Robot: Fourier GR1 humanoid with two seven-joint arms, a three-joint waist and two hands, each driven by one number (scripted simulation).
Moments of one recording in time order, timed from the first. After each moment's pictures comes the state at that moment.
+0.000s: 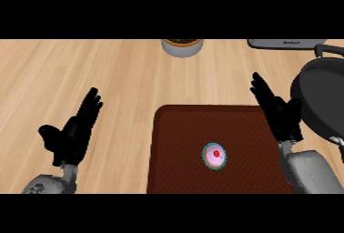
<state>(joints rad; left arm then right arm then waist) -0.10 0.32 -0.27 -1.55 0.25 0.31 0.08 -0.26 -0.28 0.15 -1.39 -0.11 -0.08 0.13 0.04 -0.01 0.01</state>
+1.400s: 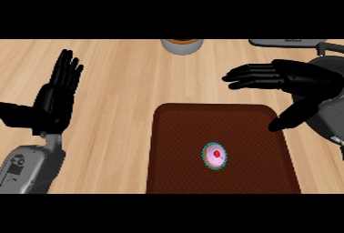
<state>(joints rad) -0.29 0.34 -0.10 -1.51 0.30 0.26 -0.01 -0.71 -0.71 0.41 -1.30 0.23 0.49 -0.75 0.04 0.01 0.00</state>
